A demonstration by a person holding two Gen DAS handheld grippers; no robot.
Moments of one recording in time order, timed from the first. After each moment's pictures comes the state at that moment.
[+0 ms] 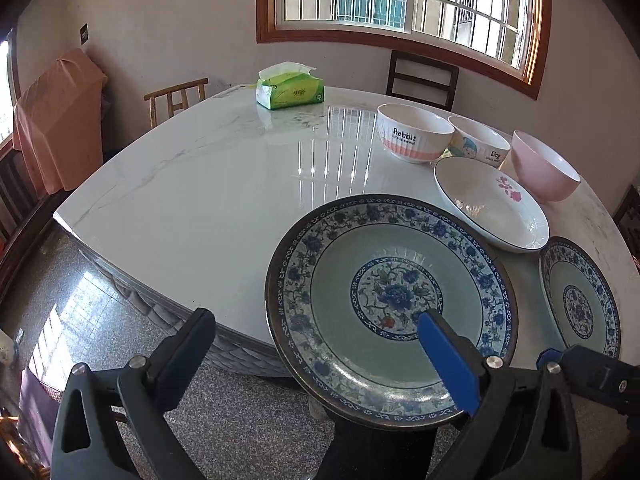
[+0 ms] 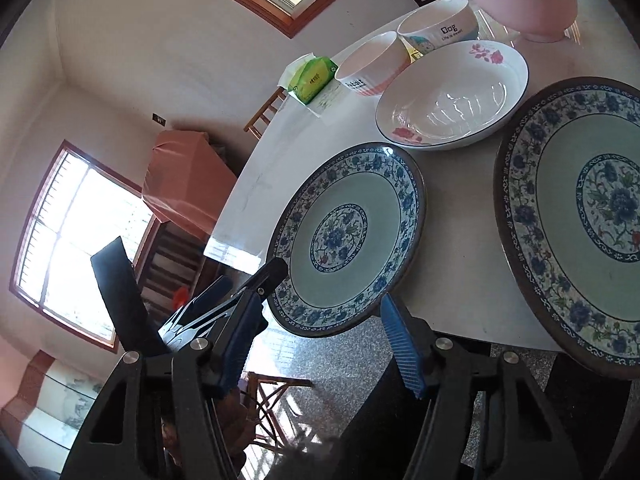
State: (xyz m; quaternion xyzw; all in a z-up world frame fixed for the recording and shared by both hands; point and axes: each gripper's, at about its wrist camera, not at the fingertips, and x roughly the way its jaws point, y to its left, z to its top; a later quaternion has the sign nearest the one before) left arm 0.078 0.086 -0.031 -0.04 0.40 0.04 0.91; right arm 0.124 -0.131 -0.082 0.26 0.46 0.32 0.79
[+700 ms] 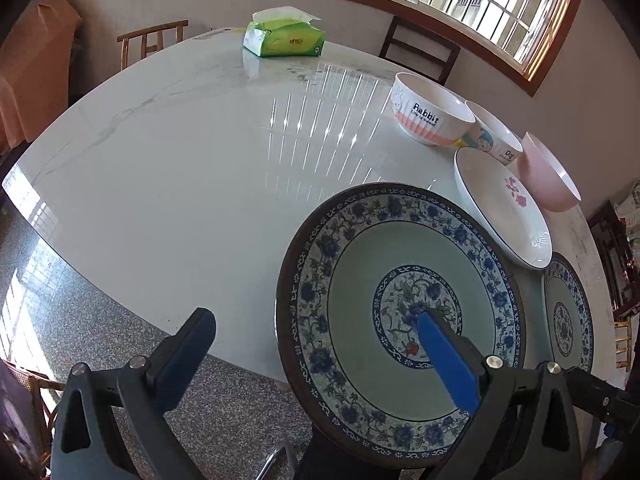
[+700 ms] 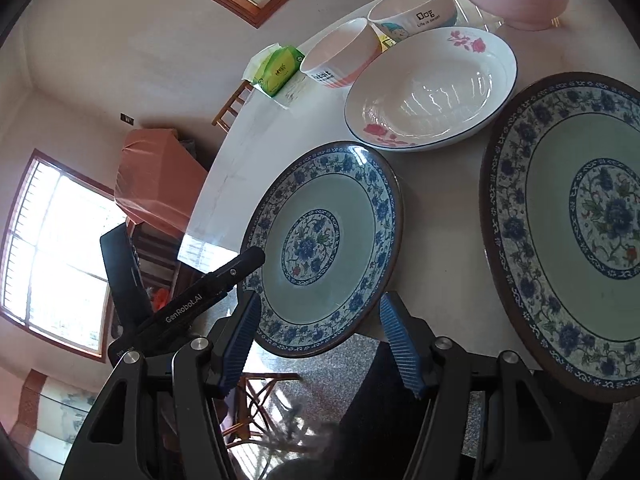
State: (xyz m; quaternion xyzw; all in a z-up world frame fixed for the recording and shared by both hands) left arm 0.126 0.130 -0.051 -0.12 0.48 -0.02 0.87; right arm 0.141 -0.132 -0.084 0.24 0.50 0.26 0.79
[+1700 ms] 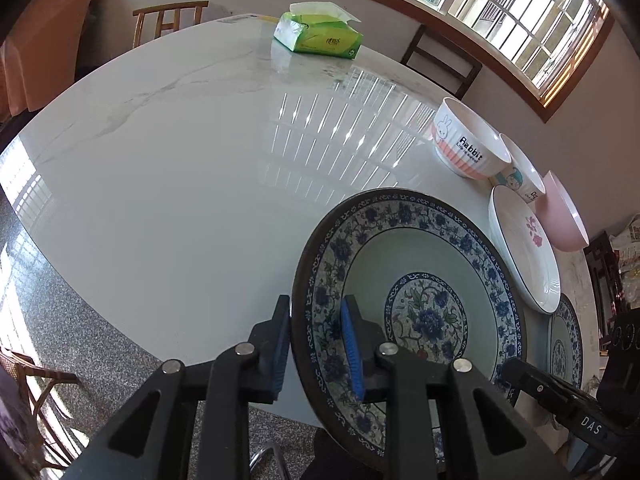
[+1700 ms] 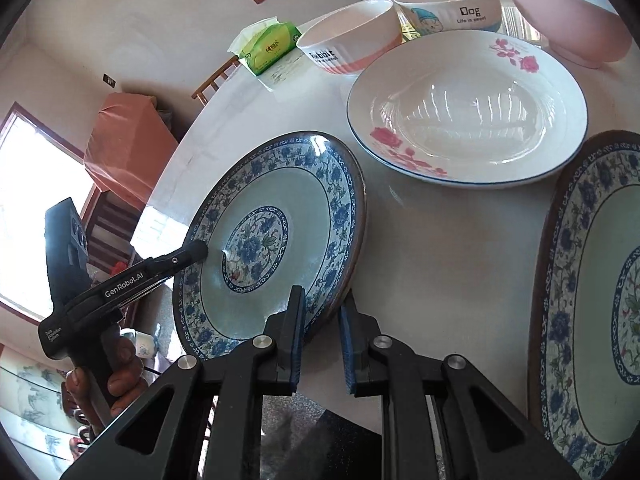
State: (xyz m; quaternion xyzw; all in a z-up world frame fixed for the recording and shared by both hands) left arm 0.159 0.182 -0.057 -0.17 0.49 -0.01 0.86; right arm 0.186 -0.091 -0.105 0.15 0.50 0.25 0.81
